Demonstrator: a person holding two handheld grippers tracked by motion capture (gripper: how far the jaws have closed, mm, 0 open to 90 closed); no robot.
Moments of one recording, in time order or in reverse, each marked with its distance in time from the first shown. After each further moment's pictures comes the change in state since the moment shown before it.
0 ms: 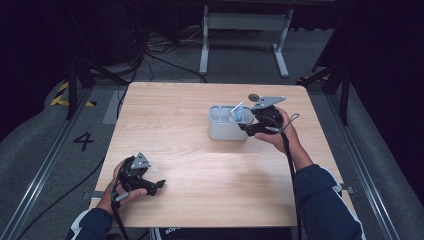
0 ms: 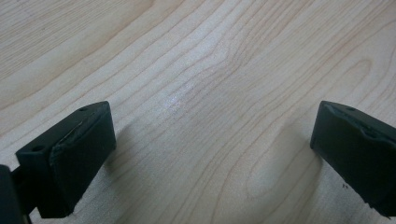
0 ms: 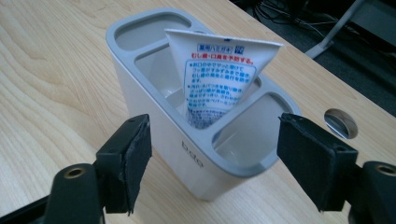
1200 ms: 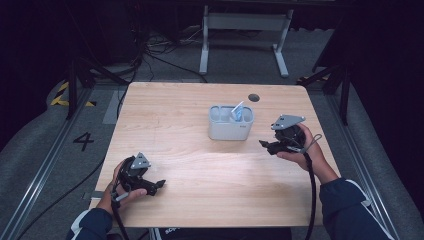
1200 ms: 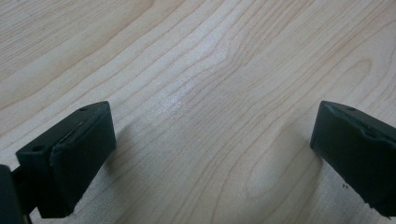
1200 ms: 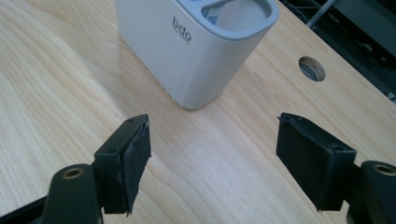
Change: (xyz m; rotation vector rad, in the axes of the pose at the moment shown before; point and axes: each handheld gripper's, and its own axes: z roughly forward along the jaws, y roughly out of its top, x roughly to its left) left arm 0.000 0.000 0.000 -0.002 -0.003 -0.005; right arm 0.002 -0.059 -0.045 0.088 -0.067 -0.093
